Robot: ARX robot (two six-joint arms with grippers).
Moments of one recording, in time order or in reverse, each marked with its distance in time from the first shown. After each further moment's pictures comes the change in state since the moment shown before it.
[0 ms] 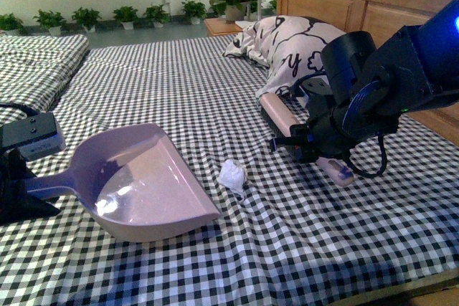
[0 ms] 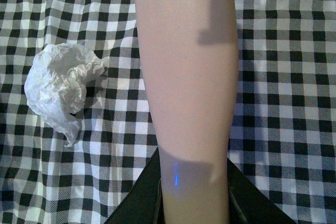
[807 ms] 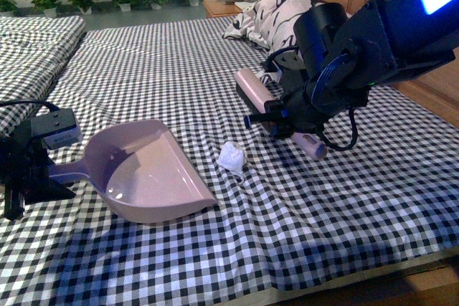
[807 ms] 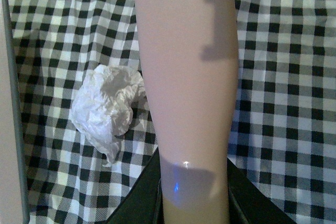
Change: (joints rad) left arm -0.003 0.224 0.229 -0.056 -0.015 0.020; right arm 0.055 0.050 0.104 -0.024 -0.008 -0.023
